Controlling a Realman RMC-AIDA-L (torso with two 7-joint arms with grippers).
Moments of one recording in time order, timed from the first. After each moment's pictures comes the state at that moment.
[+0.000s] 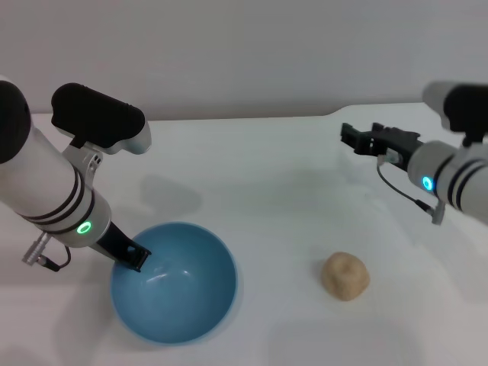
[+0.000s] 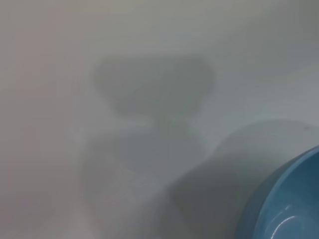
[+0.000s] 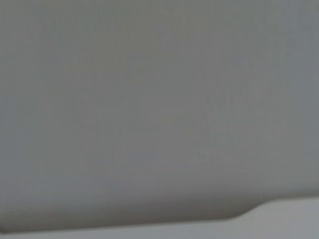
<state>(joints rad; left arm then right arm) -0.57 -2.06 1.69 1.24 -0.40 -1.36 0.13 0.61 1.92 0.79 0.66 -1.84 -0.25 -0.05</state>
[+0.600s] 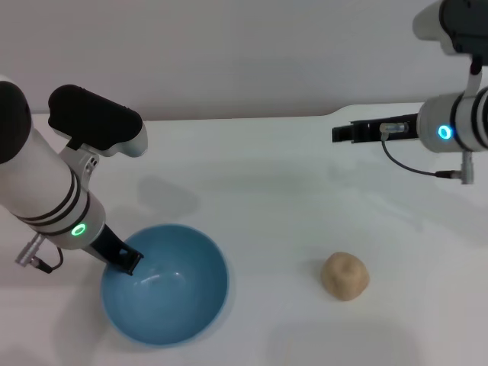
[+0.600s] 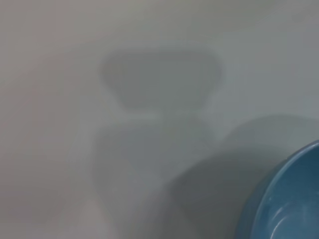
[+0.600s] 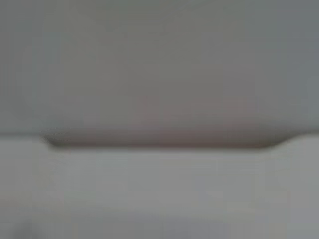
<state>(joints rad) -0.58 -2.06 1.69 1.24 -0.37 -1.39 0.13 0.54 2.07 1.65 1.21 -2.55 0.93 -0.05</state>
